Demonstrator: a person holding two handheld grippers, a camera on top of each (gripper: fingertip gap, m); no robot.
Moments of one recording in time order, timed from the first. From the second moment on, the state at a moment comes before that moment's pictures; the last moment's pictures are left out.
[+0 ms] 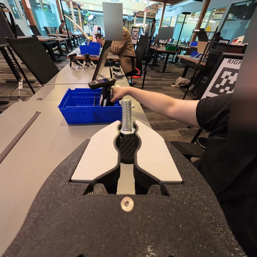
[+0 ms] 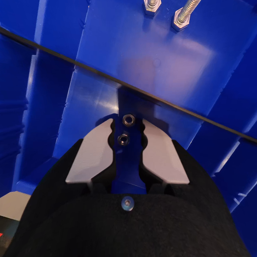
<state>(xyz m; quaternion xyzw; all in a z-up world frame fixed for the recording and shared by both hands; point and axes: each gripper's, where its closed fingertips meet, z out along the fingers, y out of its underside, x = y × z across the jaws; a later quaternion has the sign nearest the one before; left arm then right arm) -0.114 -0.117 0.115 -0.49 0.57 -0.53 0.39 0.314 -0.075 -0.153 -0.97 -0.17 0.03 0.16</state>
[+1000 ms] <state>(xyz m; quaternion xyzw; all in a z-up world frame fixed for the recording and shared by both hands) -0.126 -0.090 0.139 -0.48 0.51 -0.53 0.47 -0.157 -0.079 0.161 -0.58 -0.51 0.33 0.54</state>
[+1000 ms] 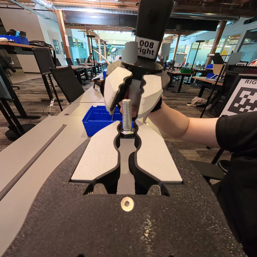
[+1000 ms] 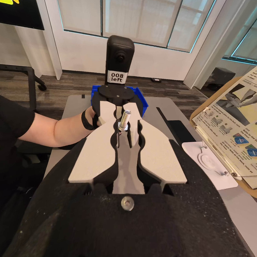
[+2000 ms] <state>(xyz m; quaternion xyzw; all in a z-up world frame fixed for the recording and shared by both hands) -0.108 -0.098 0.097 -0.51 0.59 -0.44 0.43 -0.144 -0.093 0.116 -0.67 -0.63 0.18 0.35</state>
